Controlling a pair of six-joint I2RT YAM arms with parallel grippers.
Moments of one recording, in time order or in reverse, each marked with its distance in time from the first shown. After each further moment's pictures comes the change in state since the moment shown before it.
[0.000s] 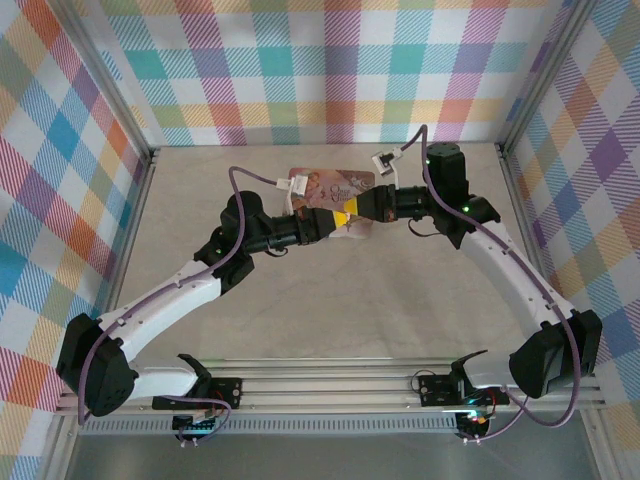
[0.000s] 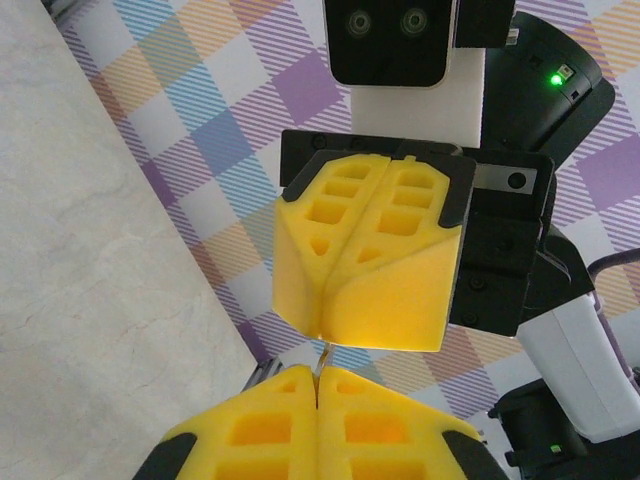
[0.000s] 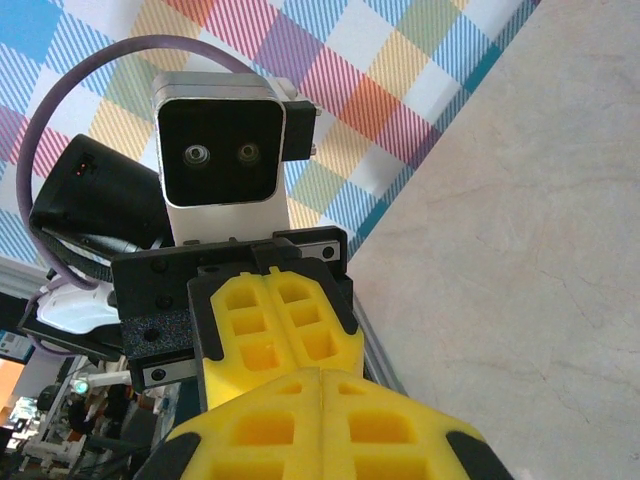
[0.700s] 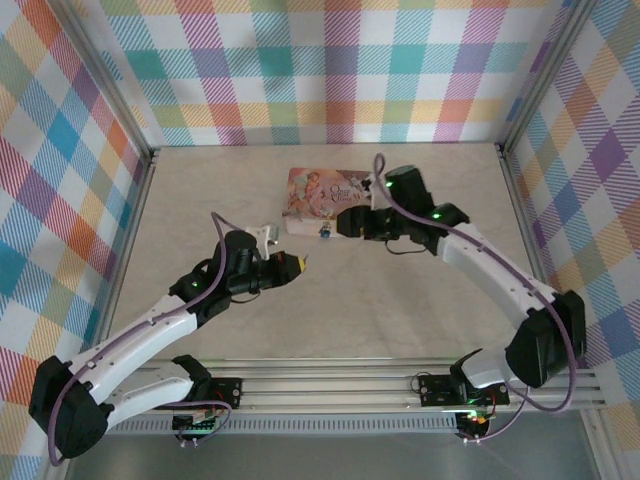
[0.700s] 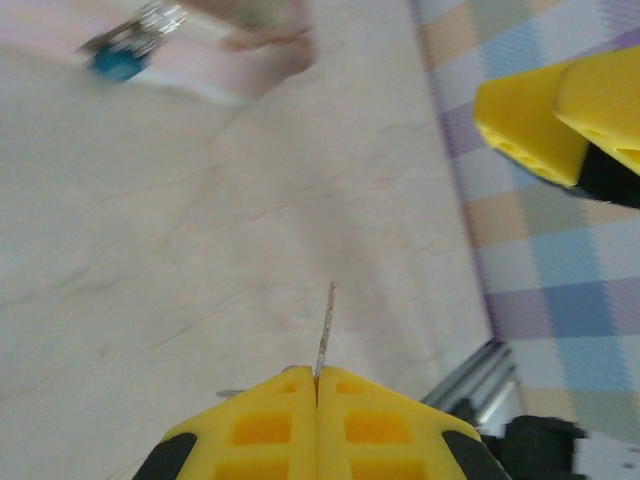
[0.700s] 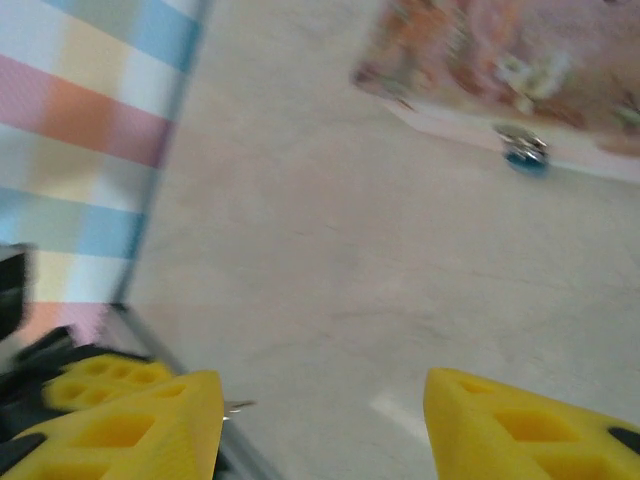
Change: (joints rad) left arm -0.001 -0.274 -0.261 -0.547 -0.372 0.163; right arm 0.185 0.094 -0.040 -0.217 0.660 -0.035
